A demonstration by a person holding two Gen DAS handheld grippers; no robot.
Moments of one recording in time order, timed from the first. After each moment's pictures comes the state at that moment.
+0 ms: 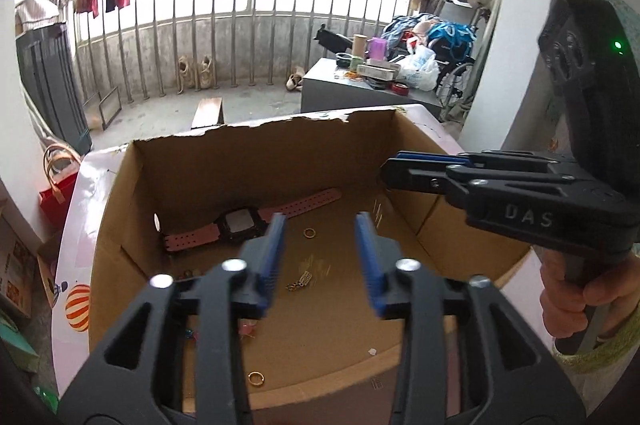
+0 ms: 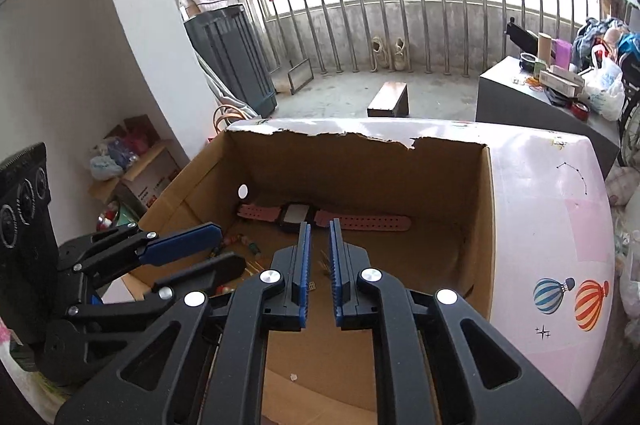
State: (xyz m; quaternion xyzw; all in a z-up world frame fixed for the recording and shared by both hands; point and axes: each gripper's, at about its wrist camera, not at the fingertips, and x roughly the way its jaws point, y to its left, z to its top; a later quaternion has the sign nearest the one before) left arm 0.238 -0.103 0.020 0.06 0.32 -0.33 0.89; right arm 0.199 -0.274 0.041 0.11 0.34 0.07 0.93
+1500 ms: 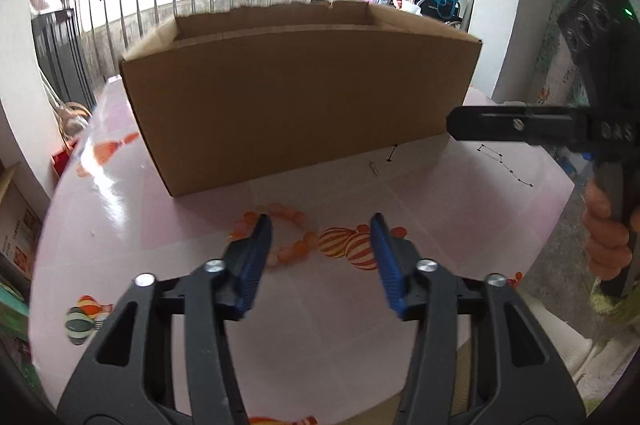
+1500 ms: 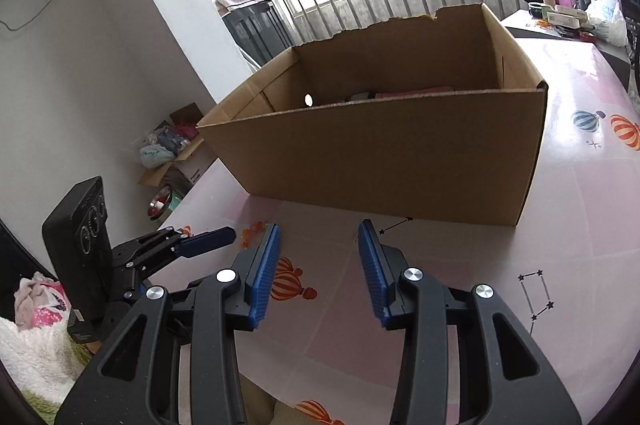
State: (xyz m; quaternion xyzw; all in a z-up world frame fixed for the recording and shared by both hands) left arm 0.114 -0.018 -0.075 0.10 0.34 -0.33 0.87; right arm 0.057 -0.231 -0.038 0.18 0.34 0.13 0.91
